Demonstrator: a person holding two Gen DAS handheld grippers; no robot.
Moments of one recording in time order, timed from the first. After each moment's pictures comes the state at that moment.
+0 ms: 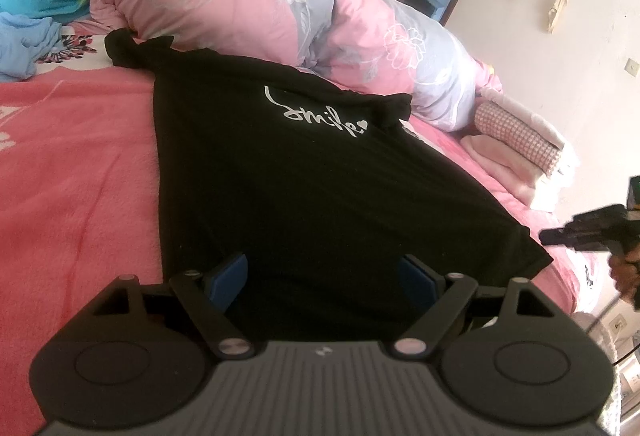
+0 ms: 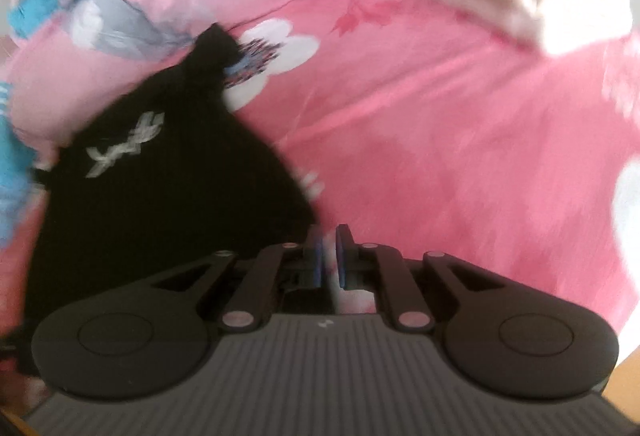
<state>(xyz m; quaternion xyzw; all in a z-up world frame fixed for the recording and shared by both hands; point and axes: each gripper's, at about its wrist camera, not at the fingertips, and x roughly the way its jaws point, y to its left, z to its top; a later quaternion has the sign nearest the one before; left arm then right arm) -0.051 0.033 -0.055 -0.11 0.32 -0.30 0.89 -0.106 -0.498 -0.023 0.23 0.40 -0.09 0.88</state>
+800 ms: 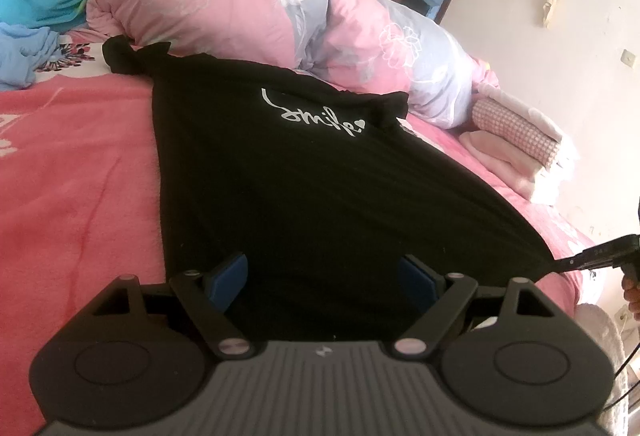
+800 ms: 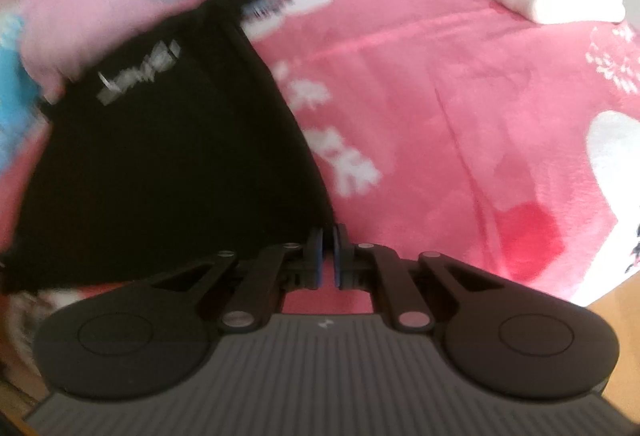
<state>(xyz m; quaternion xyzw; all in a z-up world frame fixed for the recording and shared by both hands) -0.055 0.033 -0.055 -0.10 0.32 -0.30 0.89 -0.145 -0.461 -0.031 0.15 0.44 -0.10 0.88</state>
